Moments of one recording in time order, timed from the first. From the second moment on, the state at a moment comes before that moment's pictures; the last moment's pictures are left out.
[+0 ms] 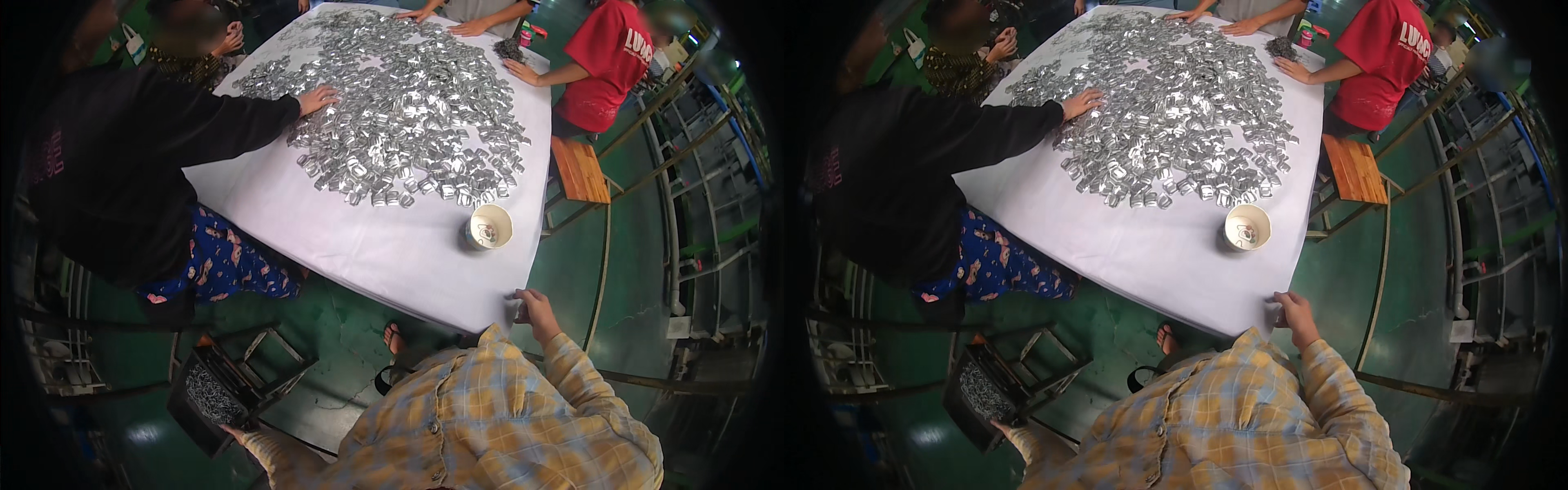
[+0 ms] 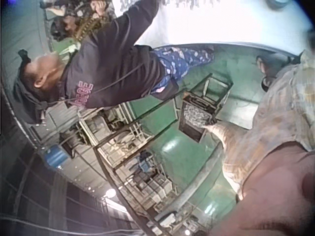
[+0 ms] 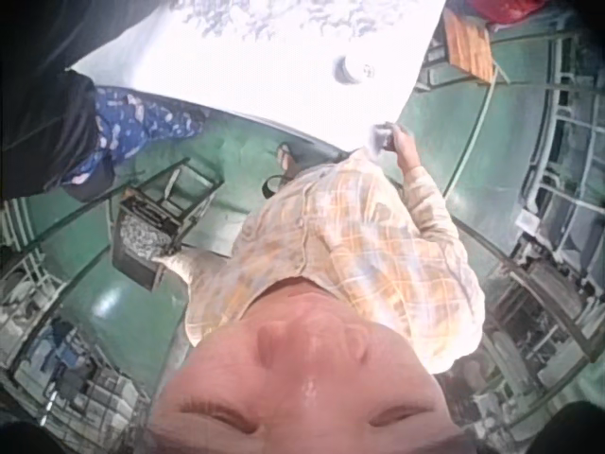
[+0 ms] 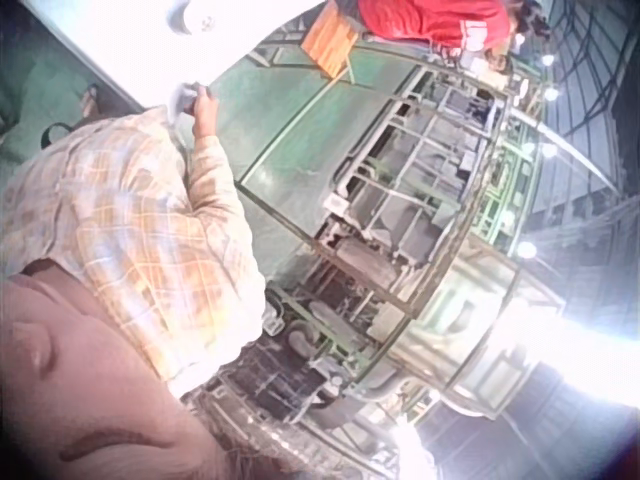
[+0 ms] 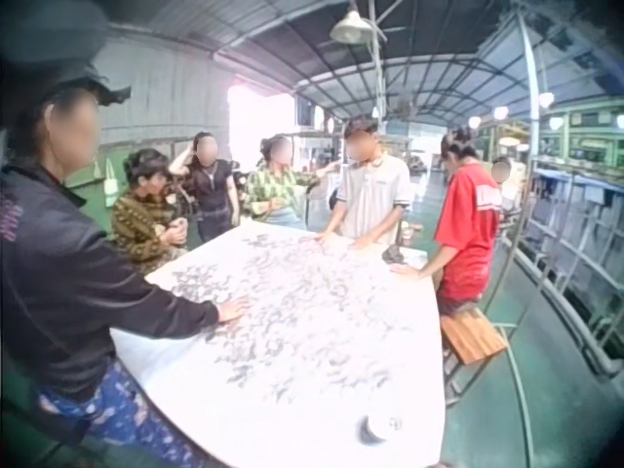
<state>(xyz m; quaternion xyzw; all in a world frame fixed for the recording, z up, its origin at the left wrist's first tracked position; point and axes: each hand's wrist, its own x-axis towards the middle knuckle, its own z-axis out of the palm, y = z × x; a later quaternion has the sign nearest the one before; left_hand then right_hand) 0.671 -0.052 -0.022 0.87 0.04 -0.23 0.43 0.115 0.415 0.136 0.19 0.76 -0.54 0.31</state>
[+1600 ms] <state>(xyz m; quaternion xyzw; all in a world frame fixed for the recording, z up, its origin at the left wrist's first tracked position) 0.158 0.088 0.112 0.68 -0.52 -0.39 0.33 -0.118 0.637 0.038 0.18 0.76 -0.55 0.30</state>
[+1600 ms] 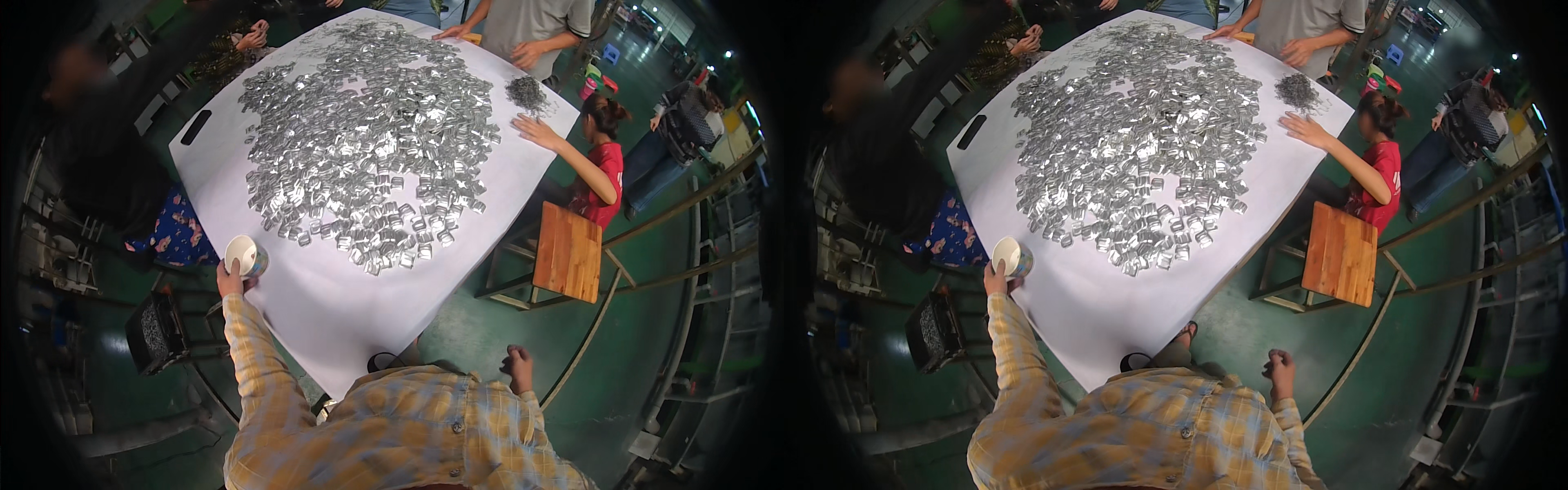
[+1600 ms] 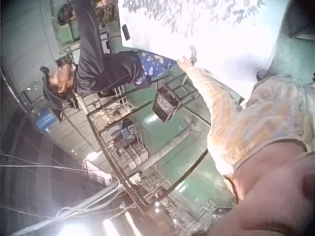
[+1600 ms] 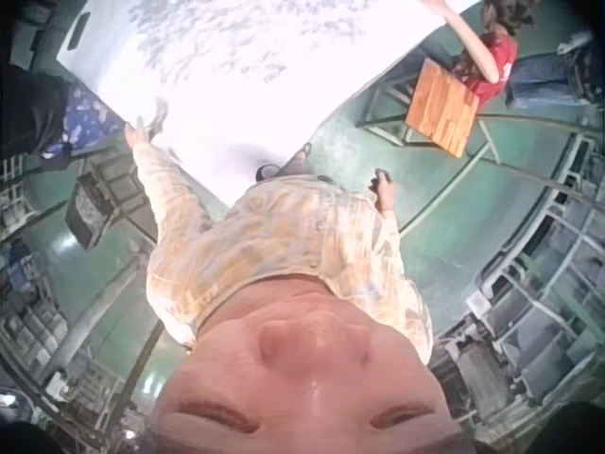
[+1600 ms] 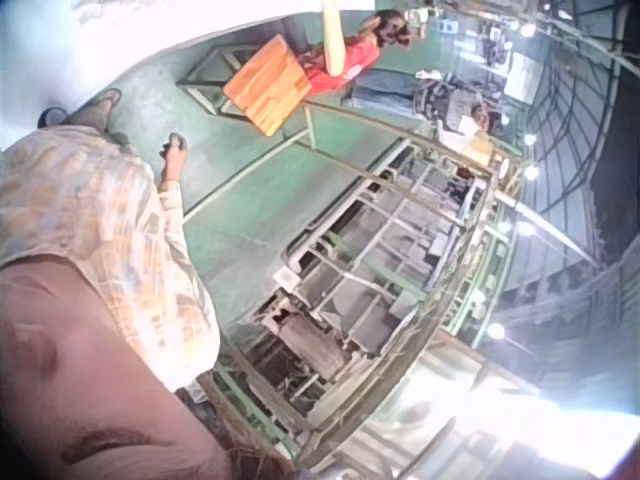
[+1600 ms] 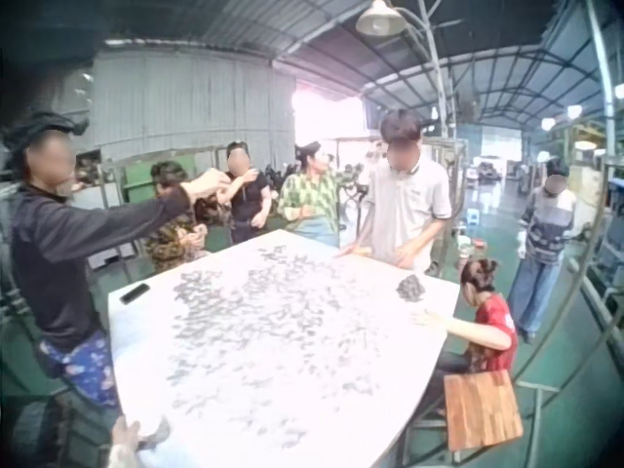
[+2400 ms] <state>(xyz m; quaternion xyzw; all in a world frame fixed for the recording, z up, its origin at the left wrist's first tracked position) 0.020 0.261 0.067 0.55 -0.75 -0.13 0.33 -0.345 0.382 0.034 -0.03 0.83 -0.55 0.00</state>
